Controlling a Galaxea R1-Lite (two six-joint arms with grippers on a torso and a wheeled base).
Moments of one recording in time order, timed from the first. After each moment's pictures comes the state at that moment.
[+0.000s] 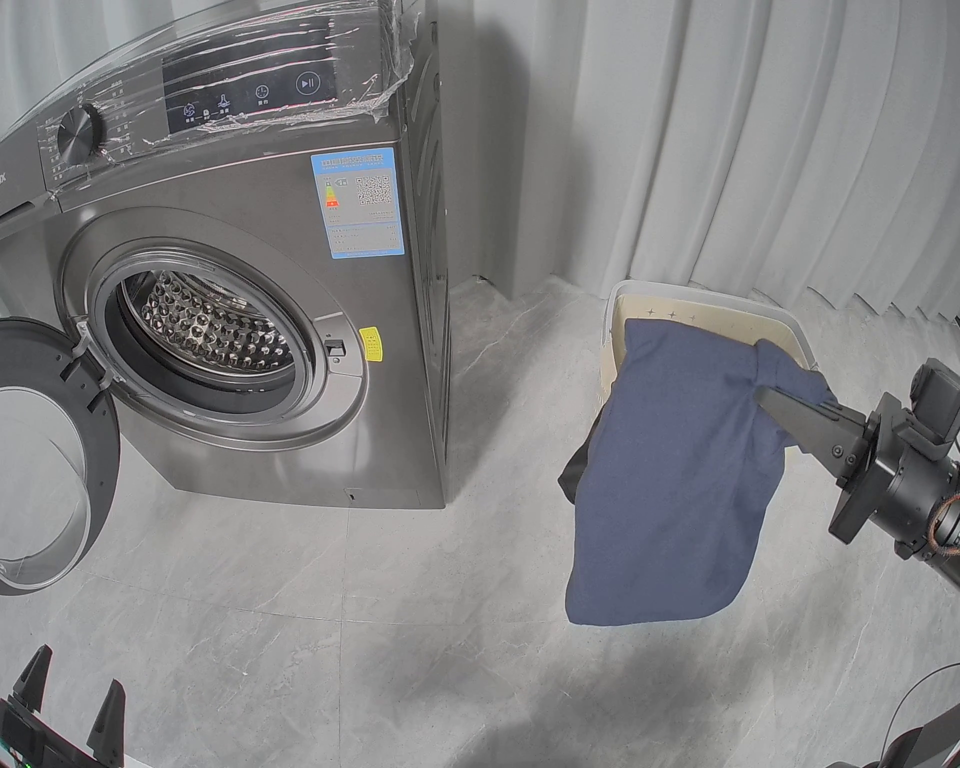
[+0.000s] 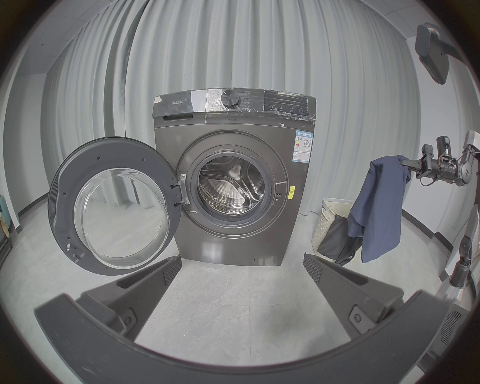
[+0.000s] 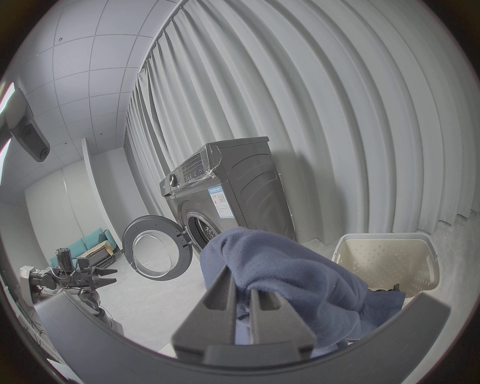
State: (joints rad) left arm 0.00 0.02 -0.02 0.00 0.01 -0.05; right arm 0.61 1.24 -0.42 -0.97 0.11 0.11
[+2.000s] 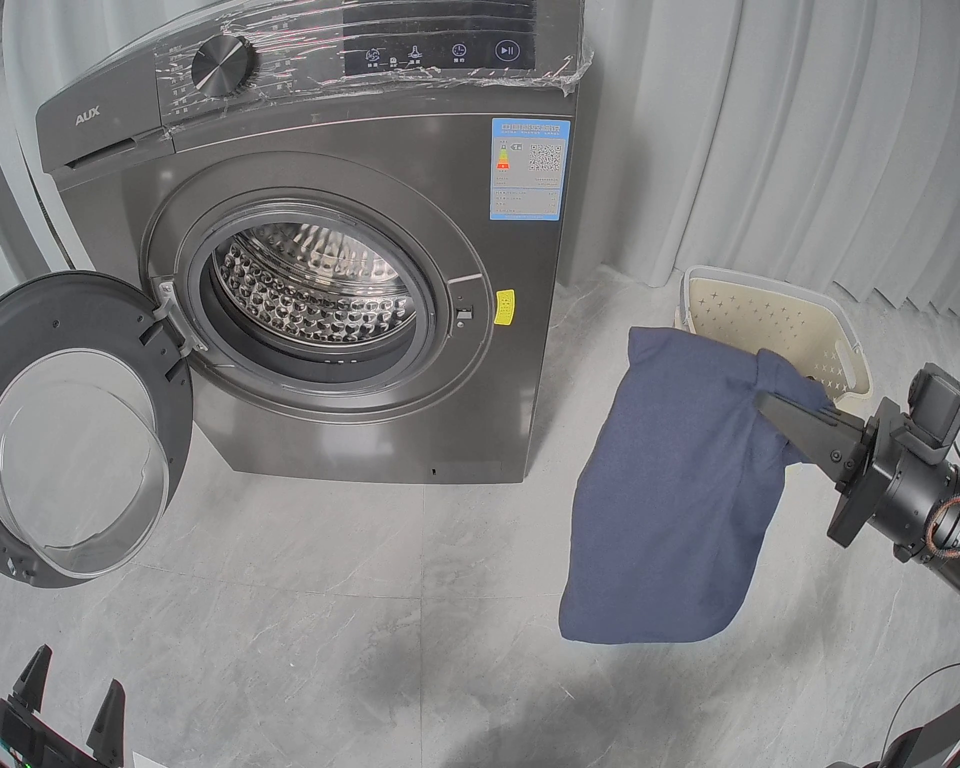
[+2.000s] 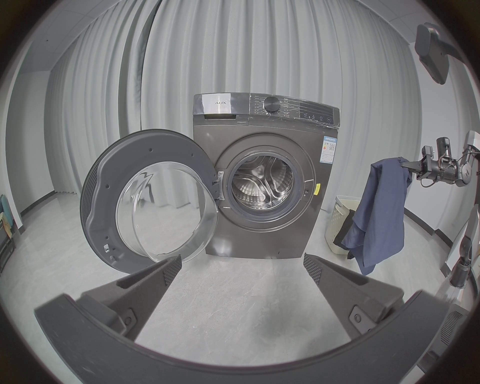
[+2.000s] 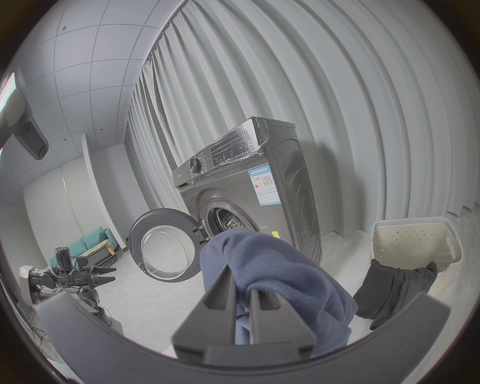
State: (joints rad) left arm 0.00 0.02 -0.02 0.00 0.01 -0.05; right arm 0.60 1.24 -0.42 -0.97 0.11 0.11
